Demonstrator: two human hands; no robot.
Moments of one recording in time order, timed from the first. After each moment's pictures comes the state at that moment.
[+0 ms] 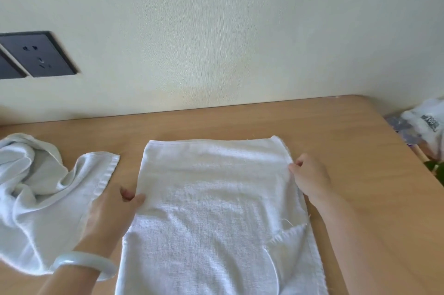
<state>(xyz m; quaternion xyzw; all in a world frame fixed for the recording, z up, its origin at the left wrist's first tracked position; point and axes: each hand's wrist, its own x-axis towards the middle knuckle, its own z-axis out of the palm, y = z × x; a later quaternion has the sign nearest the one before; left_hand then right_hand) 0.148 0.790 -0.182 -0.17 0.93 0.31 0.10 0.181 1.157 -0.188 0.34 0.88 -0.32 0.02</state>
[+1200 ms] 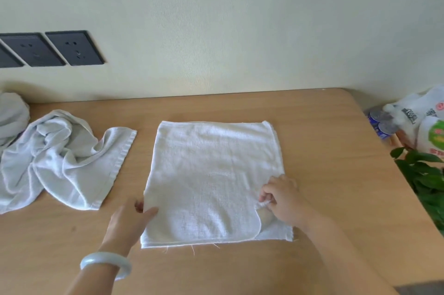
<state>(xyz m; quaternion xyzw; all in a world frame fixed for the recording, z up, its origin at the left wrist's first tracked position) 0.258 0.781 -0.163 -0.20 0.89 0.35 0.19 0.292 1.134 -0.176 -0.04 0.97 -0.20 0.15</state>
